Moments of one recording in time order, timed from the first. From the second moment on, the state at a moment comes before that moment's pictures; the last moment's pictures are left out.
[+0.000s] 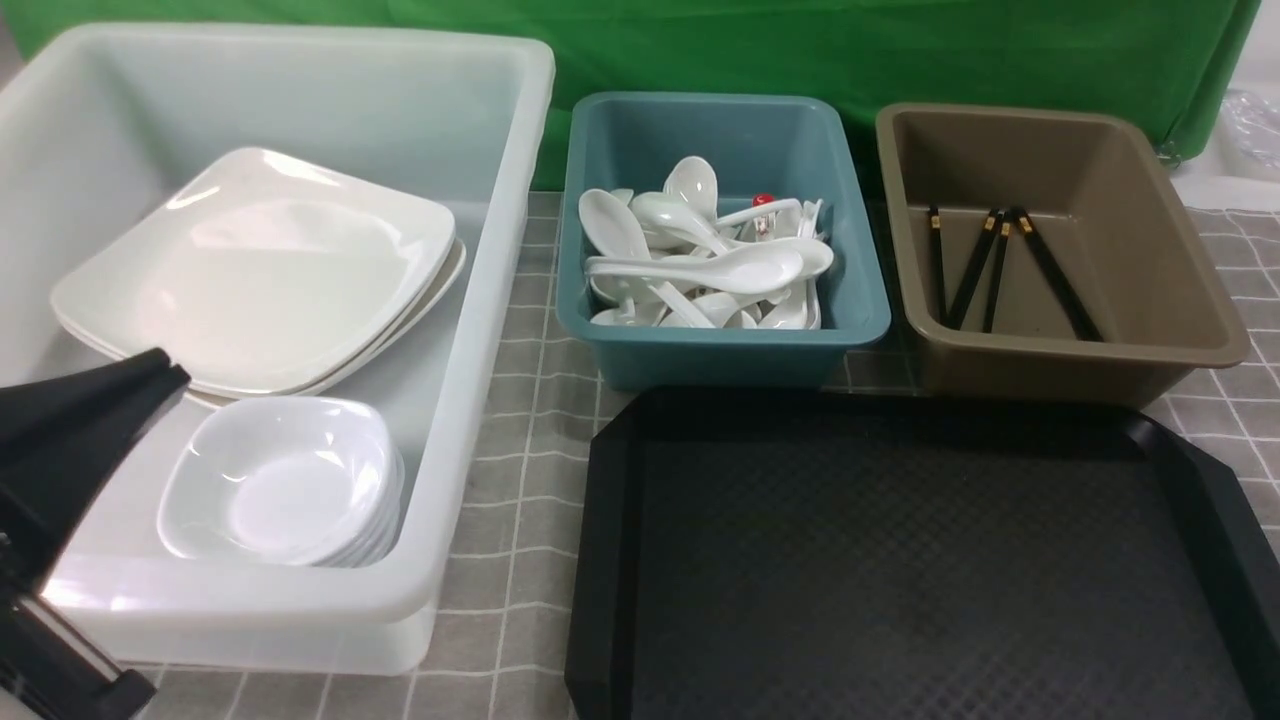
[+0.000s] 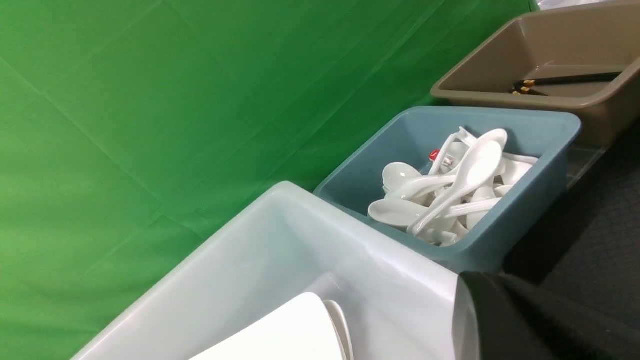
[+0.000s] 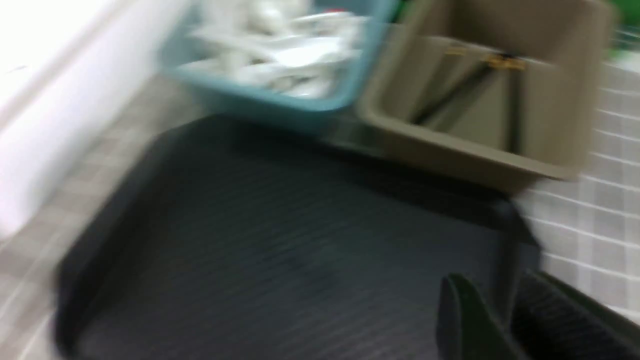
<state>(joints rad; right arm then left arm) 0.52 0.56 -0.96 -0.28 0.92 0.32 -0.40 0.46 -0.44 -0.39 0.16 0.97</state>
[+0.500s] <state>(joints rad) 0.04 0.11 -0.10 0.07 0.25 -0.13 -0.40 0.46 -0.44 -0.38 0.16 0.97</state>
